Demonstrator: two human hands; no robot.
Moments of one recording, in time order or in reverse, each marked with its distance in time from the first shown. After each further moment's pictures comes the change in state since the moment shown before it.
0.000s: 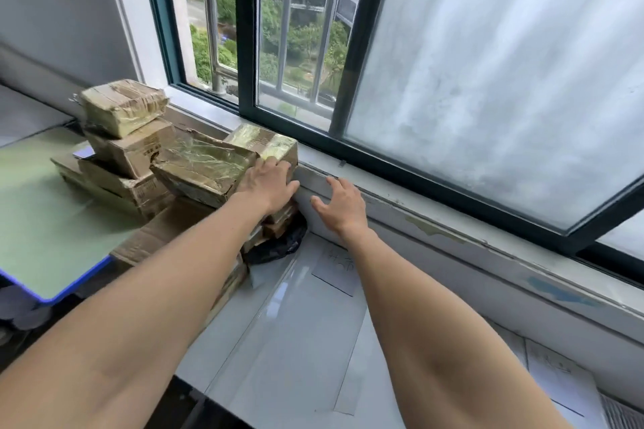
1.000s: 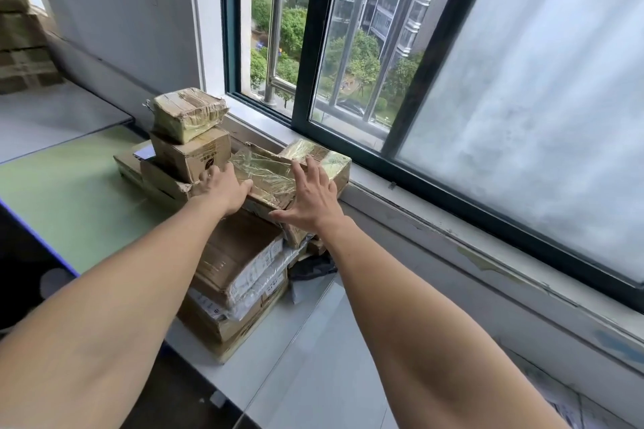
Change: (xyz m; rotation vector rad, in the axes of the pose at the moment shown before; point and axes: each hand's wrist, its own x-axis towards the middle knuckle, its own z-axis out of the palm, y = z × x) left_hand -0.012 -0.179 -0.034 -0.062 -0.042 -0.503; right_hand 0.030 -0.150 0.061 -0.224 -0.081 -0.418
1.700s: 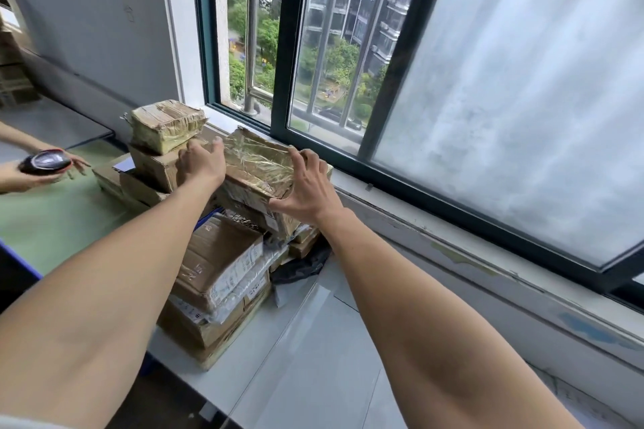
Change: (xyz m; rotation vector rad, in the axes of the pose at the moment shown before) left_hand 0.006 0.042 -0.036 -0.612 0.341 -0.168; right_hand -0.019 0.021 -0.048 0.121 0.156 -0.057
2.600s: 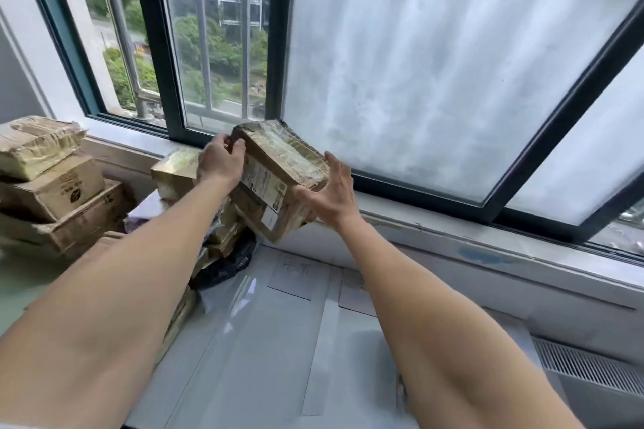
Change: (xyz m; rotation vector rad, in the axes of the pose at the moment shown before) left_hand -0.130 0.120 0.121 -0.095 -0.259 0.356; right_hand -0.129 0.154 -0.090 0.318 0.311 0.457
